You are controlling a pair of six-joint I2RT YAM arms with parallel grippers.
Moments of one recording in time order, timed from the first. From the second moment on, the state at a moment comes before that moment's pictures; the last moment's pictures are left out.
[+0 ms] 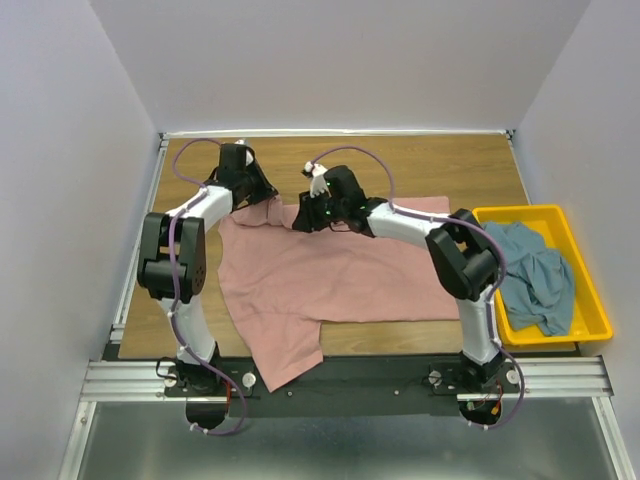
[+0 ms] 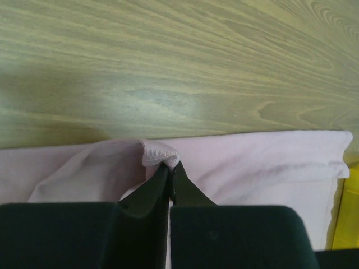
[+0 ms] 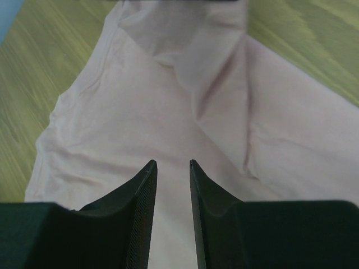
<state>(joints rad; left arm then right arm) -0.14 1.87 1.26 -0.09 0.27 -0.62 0.68 2.05 1.42 0.07 -0.38 0.27</state>
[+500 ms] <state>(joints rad) -0.13 2.05 1.47 -0.13 0.27 -0.59 0.76 2.32 1.70 0.08 -0.29 0.24</state>
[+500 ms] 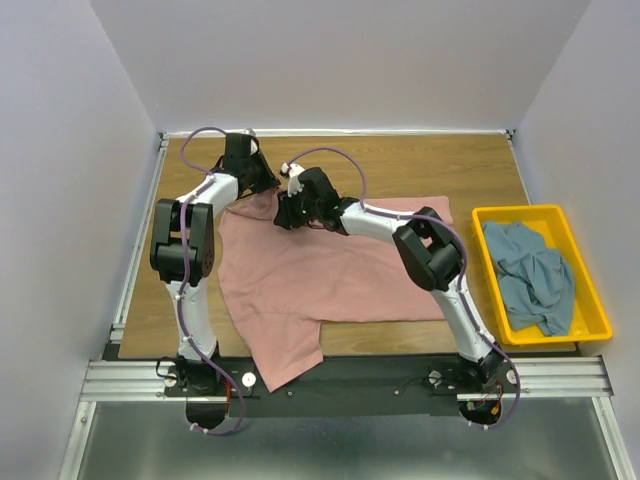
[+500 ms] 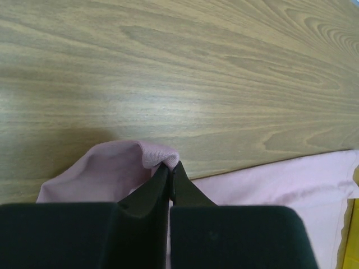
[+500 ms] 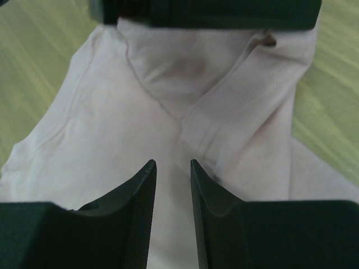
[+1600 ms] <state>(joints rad) -0.13 2.10 1.47 -0.16 0.29 -0.57 0.77 2.42 1.79 0.13 -0.10 0.21</state>
